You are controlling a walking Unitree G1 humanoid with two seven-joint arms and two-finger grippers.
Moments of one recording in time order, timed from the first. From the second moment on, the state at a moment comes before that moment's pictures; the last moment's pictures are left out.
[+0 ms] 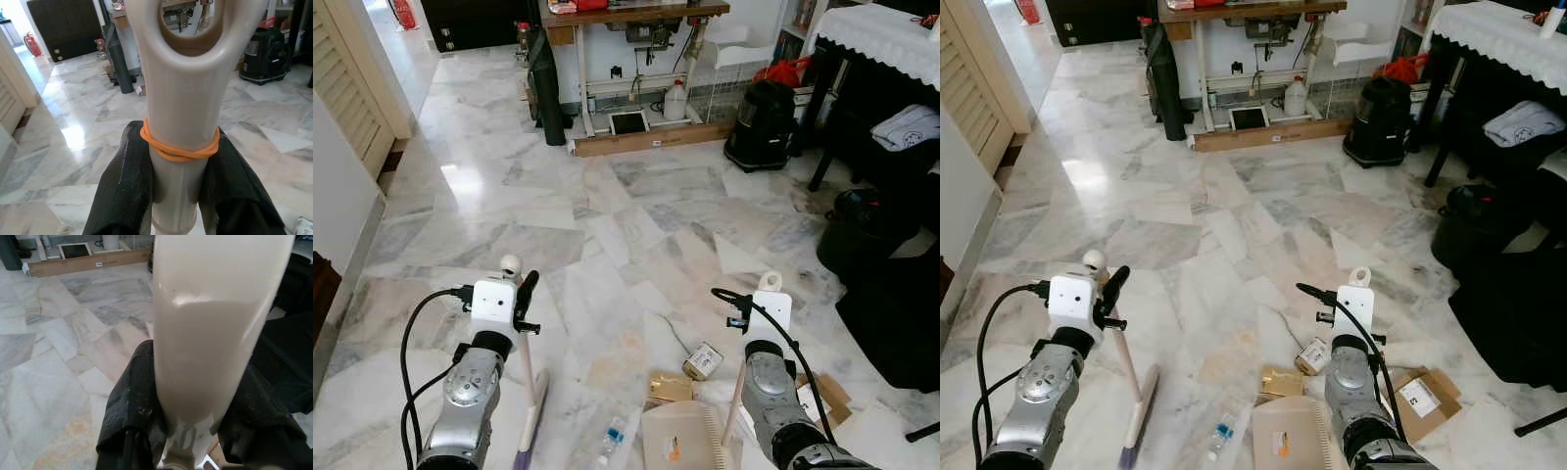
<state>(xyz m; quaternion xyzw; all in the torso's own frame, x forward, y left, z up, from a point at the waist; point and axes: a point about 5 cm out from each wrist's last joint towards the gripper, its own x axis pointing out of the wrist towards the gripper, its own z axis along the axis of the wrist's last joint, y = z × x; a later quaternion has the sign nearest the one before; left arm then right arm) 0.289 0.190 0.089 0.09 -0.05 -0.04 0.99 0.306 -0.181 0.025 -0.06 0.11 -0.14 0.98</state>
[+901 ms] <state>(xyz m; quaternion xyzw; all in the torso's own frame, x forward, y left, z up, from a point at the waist) 0.301 0.209 0.064 0.01 0.04 -0.01 1.00 0.306 -0.180 0.017 -0.06 0.17 -0.13 0.98</state>
